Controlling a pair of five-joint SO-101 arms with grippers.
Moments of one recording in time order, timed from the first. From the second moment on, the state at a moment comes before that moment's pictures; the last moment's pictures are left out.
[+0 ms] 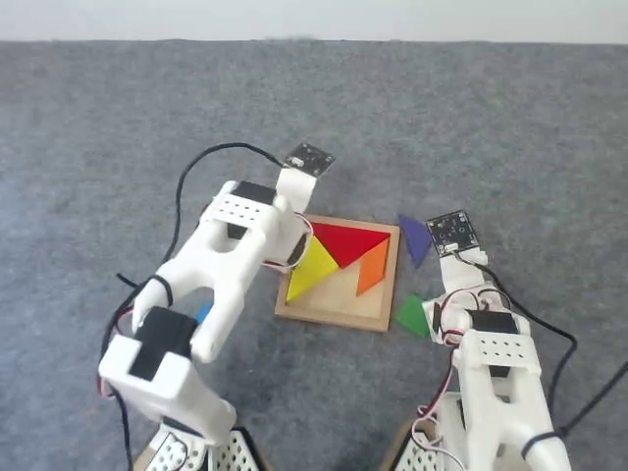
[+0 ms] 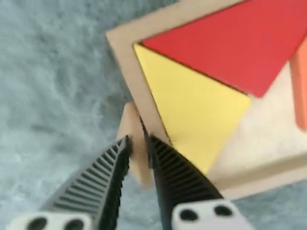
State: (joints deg) left arm 11.0 8.6 25.4 64.9 -8.0; right arm 0.0 -44.4 78.9 40.2 19.6
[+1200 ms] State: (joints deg) left arm 0.4 14.5 22.4 61.1 -23.6; right arm -0.1 -44.4 78.9 40.2 19.6
